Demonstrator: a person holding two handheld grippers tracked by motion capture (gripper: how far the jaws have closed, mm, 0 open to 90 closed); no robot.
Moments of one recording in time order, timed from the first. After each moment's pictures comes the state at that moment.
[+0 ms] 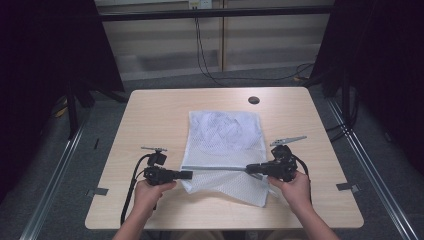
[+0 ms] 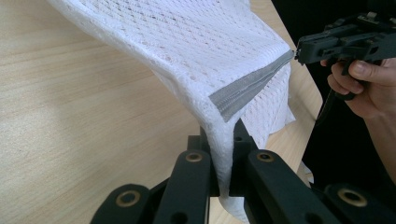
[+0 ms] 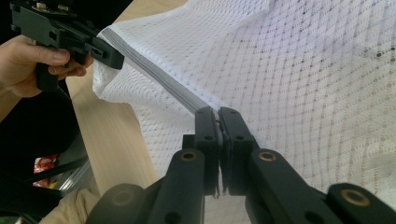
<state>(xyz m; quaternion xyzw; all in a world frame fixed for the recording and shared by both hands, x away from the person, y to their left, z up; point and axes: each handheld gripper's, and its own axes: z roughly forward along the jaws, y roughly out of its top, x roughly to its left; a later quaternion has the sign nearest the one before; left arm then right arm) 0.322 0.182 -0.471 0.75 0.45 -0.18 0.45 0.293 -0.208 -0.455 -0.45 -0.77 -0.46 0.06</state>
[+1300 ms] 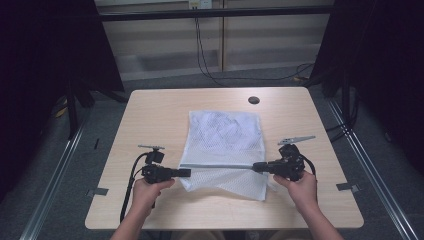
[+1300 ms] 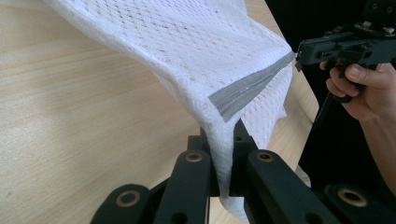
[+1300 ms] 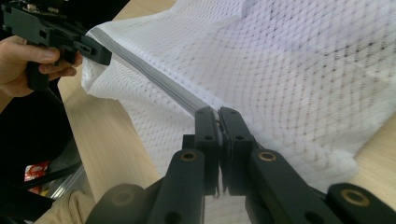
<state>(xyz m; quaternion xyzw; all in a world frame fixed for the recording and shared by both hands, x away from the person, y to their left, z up) 0.326 0.187 -0.466 0.74 0.45 -0.18 0.45 0.290 -0.227 -0.451 -0.46 -0.76 -0.46 0.05</state>
